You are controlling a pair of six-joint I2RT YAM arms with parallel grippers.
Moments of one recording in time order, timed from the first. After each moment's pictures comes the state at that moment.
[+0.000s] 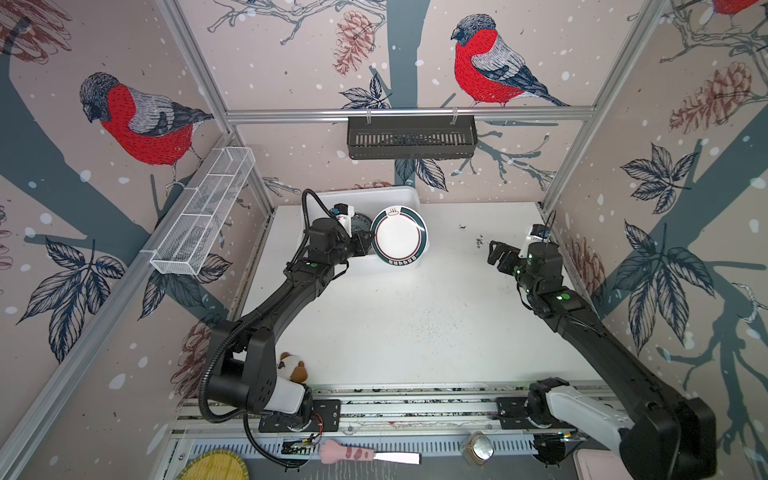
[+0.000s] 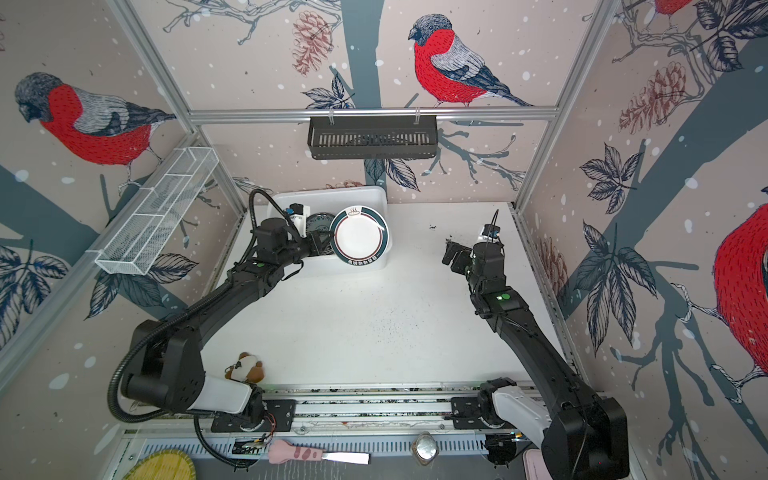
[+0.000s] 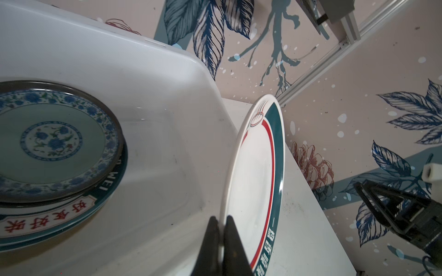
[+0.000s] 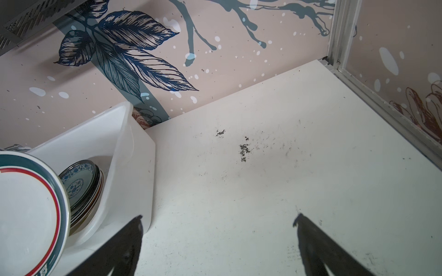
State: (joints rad) left arm -0.22 1.47 0.98 0.15 0.47 -0.51; right arm 0.24 1.04 0.75 -0.10 0.13 0.44
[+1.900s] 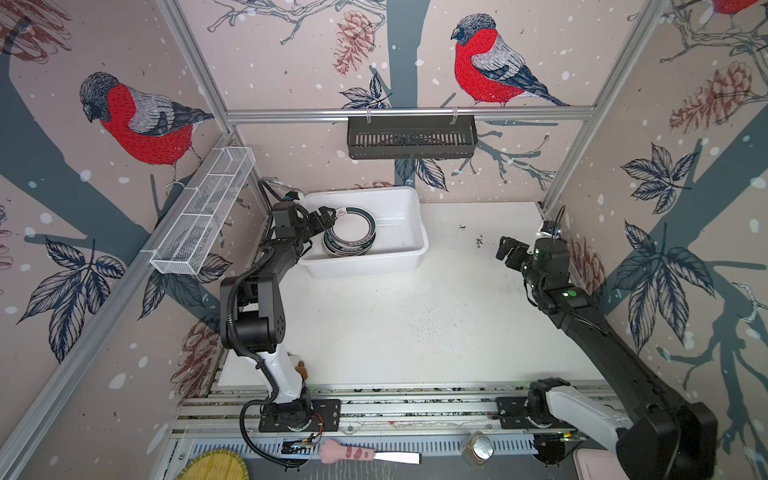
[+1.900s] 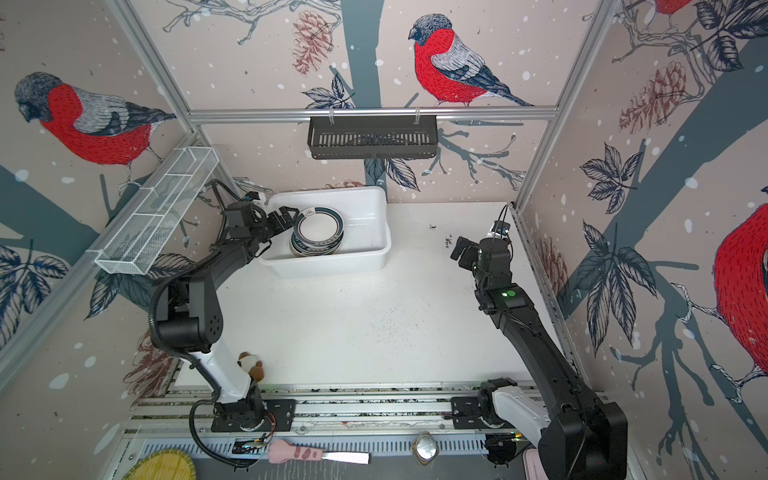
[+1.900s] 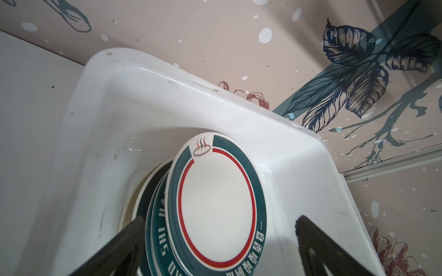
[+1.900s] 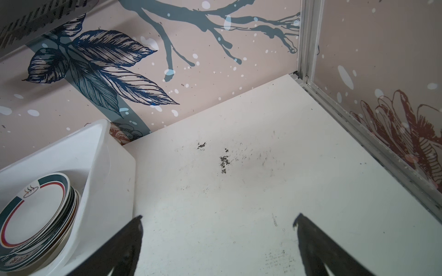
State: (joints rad) left arm 0.10 1.77 1.23 0.13 0.44 -0.47; right arm 0.18 1.04 0.80 -0.14 0.19 0.43
